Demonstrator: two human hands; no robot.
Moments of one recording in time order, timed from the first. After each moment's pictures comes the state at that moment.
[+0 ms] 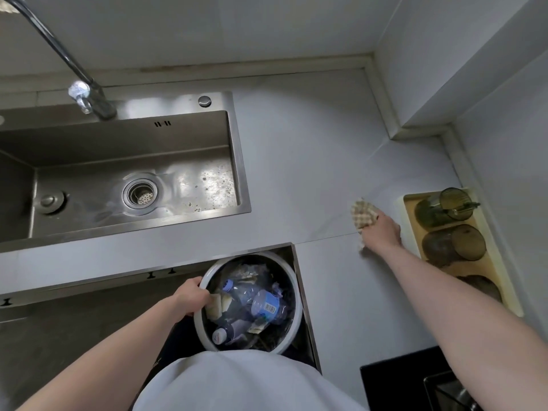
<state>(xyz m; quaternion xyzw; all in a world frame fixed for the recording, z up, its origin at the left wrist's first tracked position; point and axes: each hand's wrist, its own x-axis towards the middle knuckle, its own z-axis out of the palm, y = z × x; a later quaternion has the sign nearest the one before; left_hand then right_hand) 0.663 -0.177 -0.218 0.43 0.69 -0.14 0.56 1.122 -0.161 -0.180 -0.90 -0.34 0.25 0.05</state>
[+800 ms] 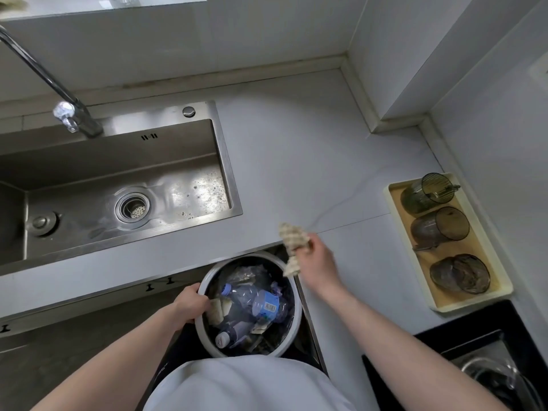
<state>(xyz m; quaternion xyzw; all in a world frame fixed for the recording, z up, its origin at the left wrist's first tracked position) 0.669 -0.182 -0.213 0.44 0.70 -0.13 0.55 0.965 -0.224 -0.137 -0.80 -0.36 0.40 0.28</state>
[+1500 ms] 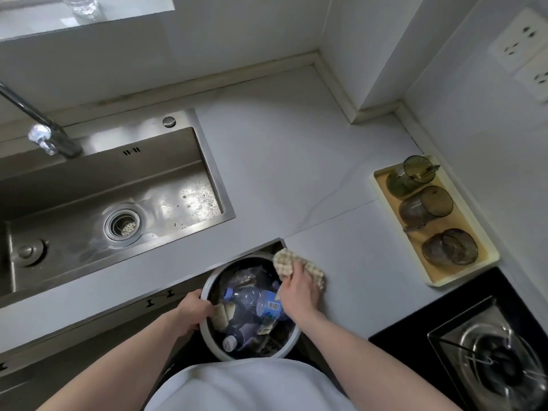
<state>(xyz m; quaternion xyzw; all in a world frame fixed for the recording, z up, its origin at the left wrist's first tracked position) 0.667 -0.172 -0.217 0.44 0.68 -0.16 0.56 0.899 -0.268 -0.193 -0.87 -0.34 0.35 0.09</state>
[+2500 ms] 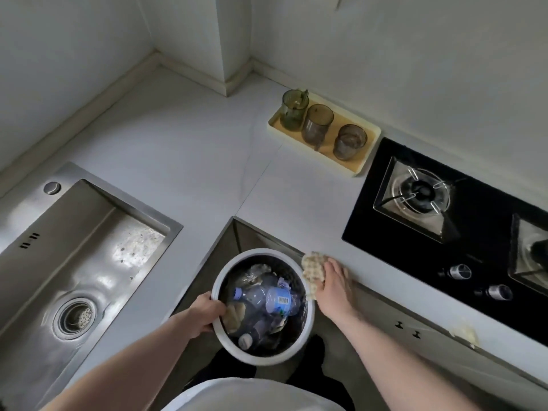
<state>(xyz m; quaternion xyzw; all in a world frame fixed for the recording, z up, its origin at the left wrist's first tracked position) 0.680 -0.159 -0.201 0.57 0.53 -0.30 0.56 0.828 -0.429 -0.178 -0.96 -0.11 0.22 0.15</state>
